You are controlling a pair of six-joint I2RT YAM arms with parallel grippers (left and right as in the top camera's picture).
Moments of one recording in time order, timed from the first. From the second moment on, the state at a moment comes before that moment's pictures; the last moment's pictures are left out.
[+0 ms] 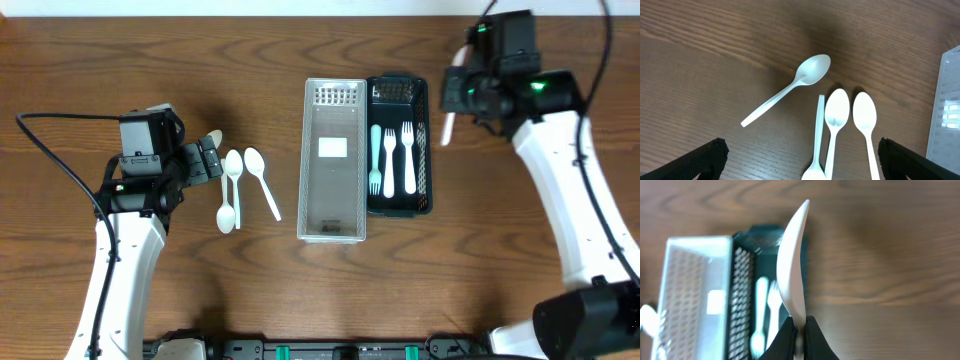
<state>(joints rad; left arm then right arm) 0.06 1.26 0.96 -0.62 -0.03 -0.20 0.19 1.66 1.59 -0.90 -0.01 0.30</state>
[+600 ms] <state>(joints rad) 0.06 1.26 0.96 -0.80 0.20 -0.25 0.30 1.88 1.56 -0.86 -0.04 0.31</state>
